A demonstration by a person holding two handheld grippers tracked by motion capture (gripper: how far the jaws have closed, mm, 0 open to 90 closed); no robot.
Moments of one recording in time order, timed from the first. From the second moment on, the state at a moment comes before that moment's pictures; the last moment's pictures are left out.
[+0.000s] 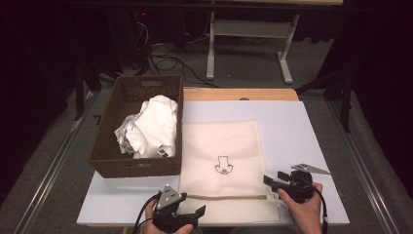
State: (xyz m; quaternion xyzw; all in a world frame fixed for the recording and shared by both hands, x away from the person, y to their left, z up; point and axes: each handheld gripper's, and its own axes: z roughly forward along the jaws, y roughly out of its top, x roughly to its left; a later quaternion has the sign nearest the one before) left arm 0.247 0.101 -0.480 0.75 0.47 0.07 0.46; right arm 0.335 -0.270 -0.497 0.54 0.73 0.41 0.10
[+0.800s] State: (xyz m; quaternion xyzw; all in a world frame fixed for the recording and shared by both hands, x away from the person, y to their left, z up) left arm 0.288 0.009 -0.487 0.79 0.42 0.02 0.46; right arm 0.335 -0.270 -0.508 0.54 0.74 0.41 0.03
